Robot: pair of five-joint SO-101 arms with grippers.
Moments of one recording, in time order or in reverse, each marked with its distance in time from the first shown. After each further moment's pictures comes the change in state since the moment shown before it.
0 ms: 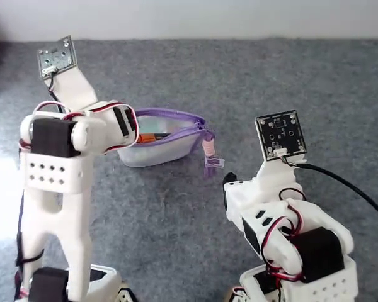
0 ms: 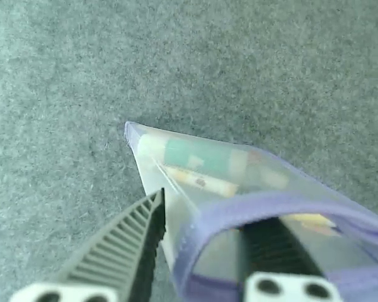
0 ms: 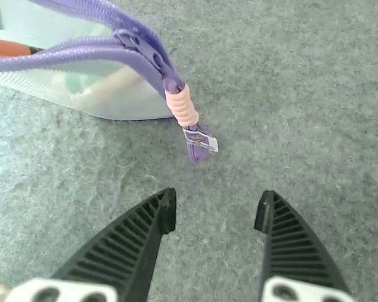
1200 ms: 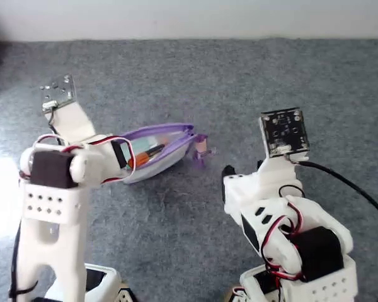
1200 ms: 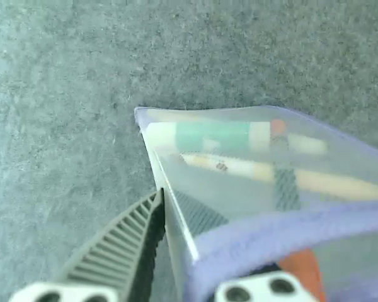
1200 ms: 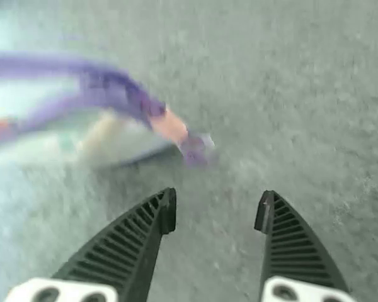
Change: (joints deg) left arm 0.2 -13.3 20.0 0.0 0.0; right arm -1.0 0.1 0.1 -5.7 -4.6
